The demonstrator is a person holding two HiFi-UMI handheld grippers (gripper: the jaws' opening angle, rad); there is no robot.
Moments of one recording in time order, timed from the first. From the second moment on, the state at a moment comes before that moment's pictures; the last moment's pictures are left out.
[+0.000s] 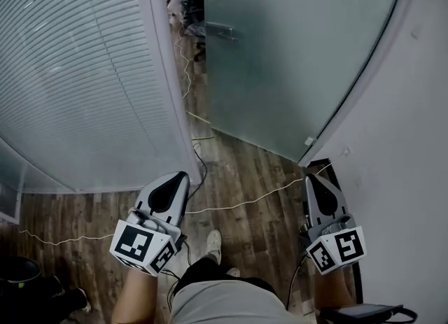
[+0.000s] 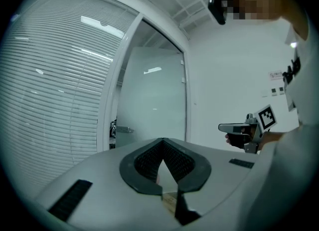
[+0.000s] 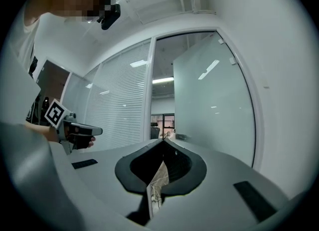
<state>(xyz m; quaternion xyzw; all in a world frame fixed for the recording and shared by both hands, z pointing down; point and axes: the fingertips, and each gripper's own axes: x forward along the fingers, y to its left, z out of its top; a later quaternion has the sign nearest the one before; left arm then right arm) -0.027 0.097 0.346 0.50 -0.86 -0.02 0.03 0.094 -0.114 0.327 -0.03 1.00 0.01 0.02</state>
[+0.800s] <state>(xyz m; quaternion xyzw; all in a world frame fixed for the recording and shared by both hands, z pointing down) 0.000 0.151 0.334 0.56 -0.83 -0.03 0.03 0.144 -0.040 0.304 -0.09 0.99 0.03 0.03</state>
